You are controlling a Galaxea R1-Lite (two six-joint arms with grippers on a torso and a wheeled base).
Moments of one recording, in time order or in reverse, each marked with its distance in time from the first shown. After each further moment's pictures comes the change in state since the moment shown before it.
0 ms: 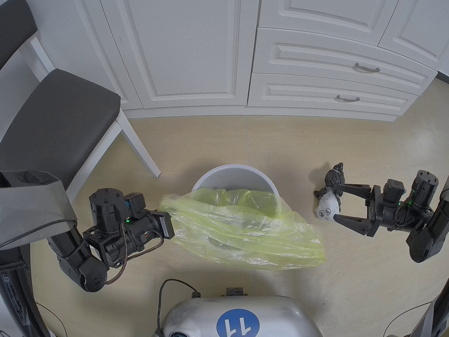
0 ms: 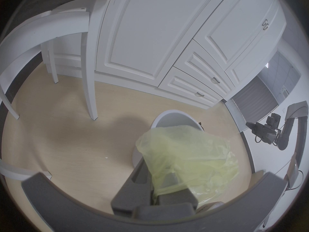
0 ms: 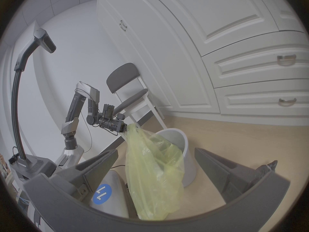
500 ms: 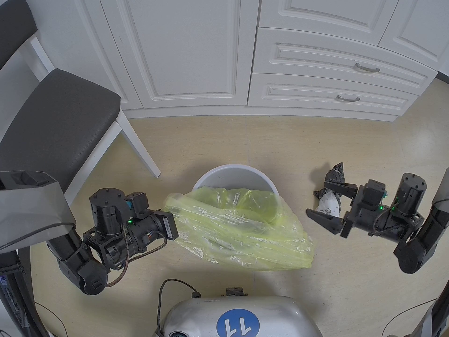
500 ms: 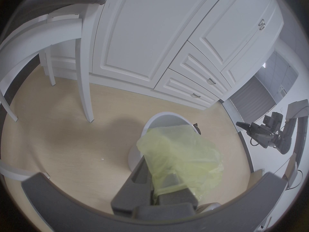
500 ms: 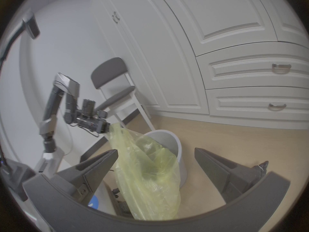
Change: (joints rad) left arm -0.036 -0.027 0.009 0.000 0.013 0.000; right arm 0.214 -0.021 0.016 0.001 -0.409 -0.022
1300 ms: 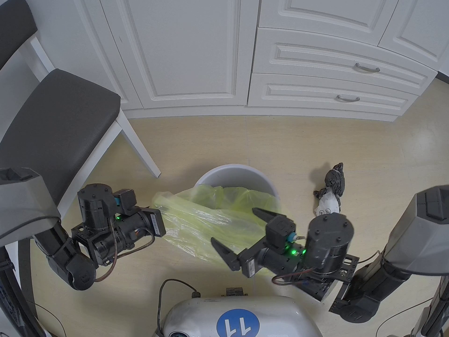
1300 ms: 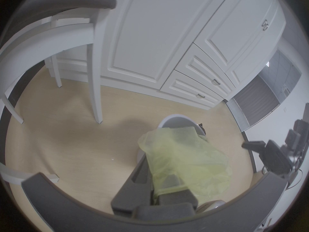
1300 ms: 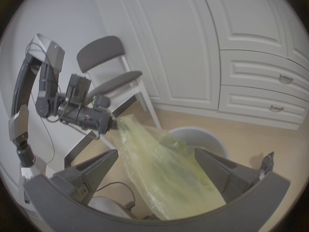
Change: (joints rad) left arm 0.054 -0.058 0.023 0.055 -0.019 0.020; right arm 0.671 0.107 -0.194 0.143 -0.853 0.009
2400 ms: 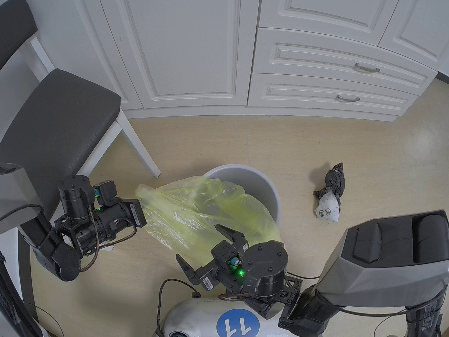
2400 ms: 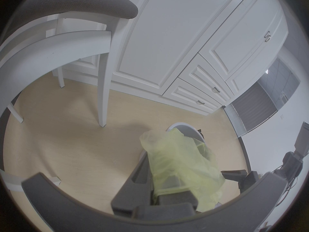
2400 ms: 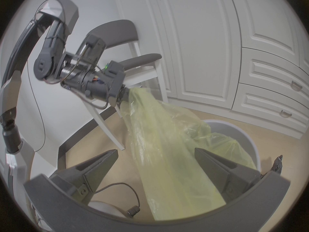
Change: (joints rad) left arm 0.137 -0.046 0.007 0.010 -0.146 -0.020; right arm 0.123 0.254 -0.236 0.007 -0.120 -0.078
